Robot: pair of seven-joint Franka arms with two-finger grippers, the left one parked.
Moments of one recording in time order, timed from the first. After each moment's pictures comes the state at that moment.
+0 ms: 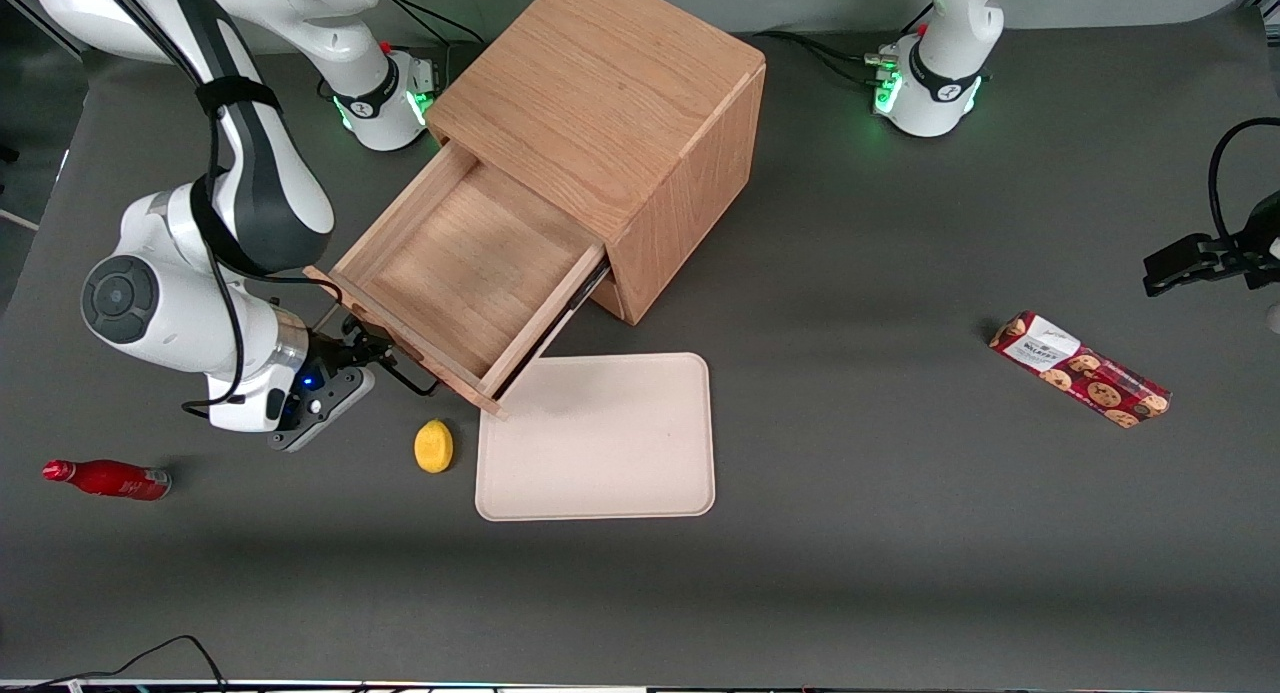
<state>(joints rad) 0.03 0.31 0.18 -1.72 0.06 1.97 -0.49</state>
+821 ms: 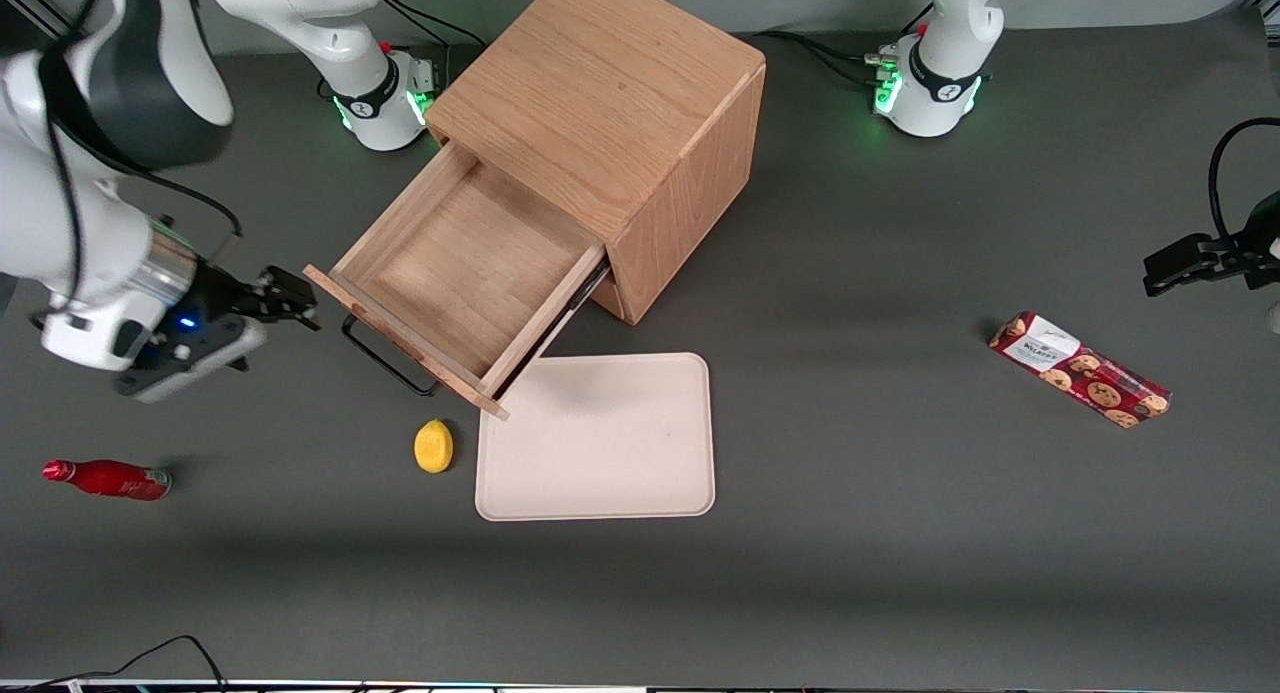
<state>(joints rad) 0.03 0.10 0.10 -1.65 0.05 1.78 -0.27</state>
